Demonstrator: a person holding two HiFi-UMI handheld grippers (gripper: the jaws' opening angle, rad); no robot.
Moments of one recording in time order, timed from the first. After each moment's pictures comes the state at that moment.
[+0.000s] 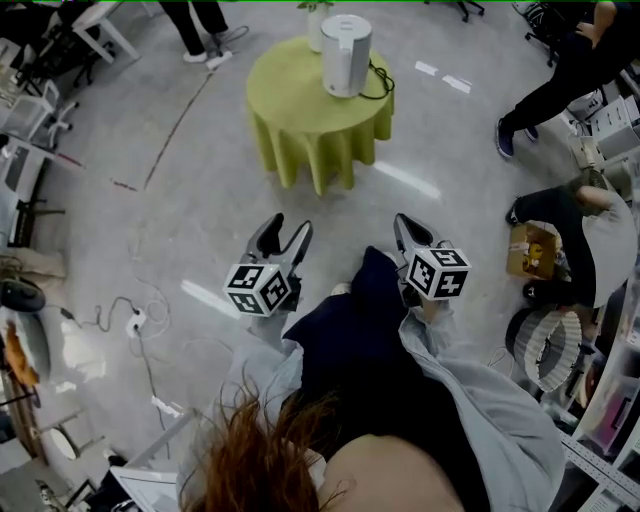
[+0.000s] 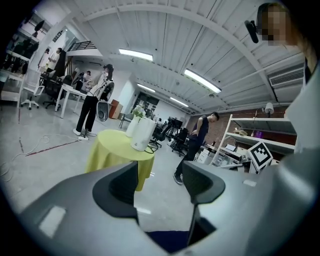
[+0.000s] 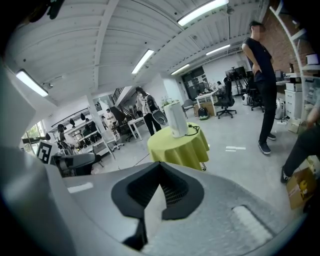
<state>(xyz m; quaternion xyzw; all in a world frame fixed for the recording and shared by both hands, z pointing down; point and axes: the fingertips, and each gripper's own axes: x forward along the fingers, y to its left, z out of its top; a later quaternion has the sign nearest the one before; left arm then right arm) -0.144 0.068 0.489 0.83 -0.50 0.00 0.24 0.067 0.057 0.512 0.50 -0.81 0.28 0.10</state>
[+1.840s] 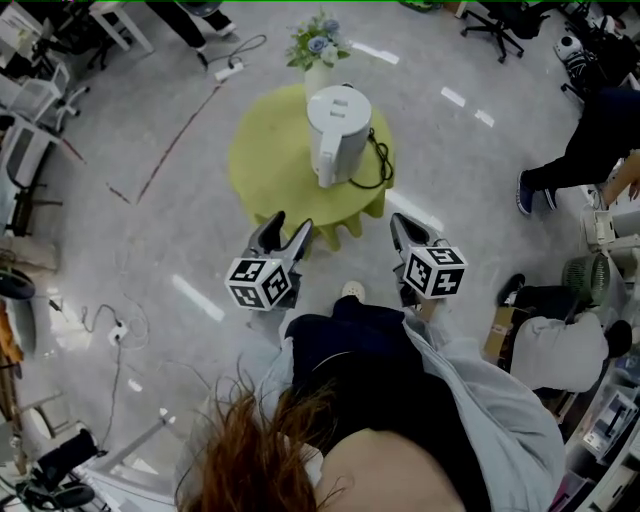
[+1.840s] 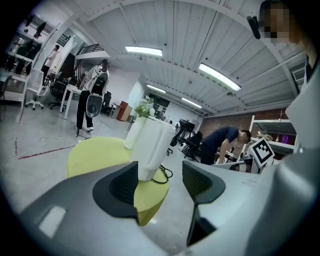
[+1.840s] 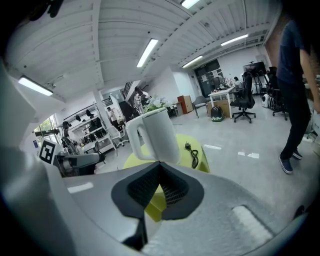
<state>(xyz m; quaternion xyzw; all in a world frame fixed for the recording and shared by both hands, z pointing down) -0.084 -0.221 0.497 0.80 -0.55 0.00 0.25 0.115 -0.259 0.509 0.43 -0.85 0.27 0.14</state>
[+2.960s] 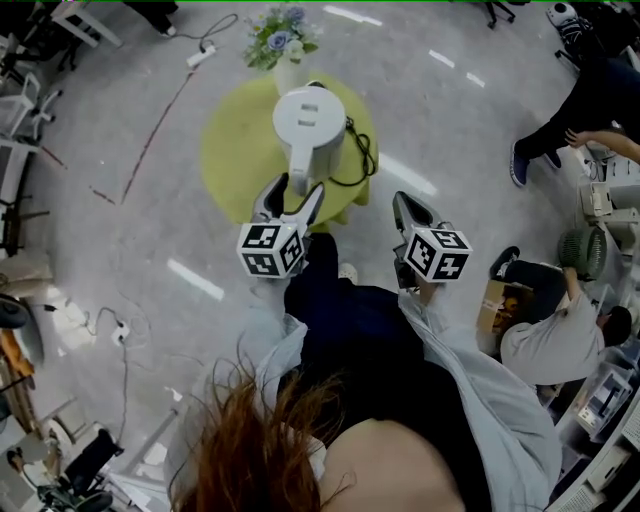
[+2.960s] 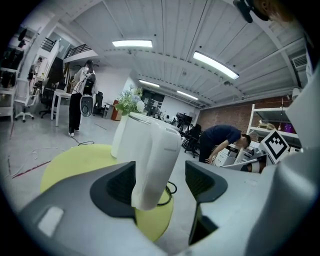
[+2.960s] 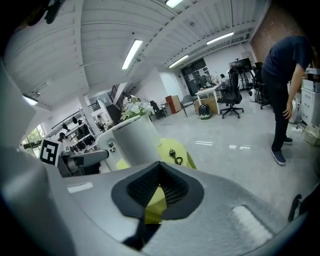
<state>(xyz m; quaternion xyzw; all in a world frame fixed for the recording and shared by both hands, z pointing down) -0.031 -0.326 0.486 0.81 -0.54 0.05 0.23 0.157 -0.320 0.504 0.48 -0.82 0.30 0.12</state>
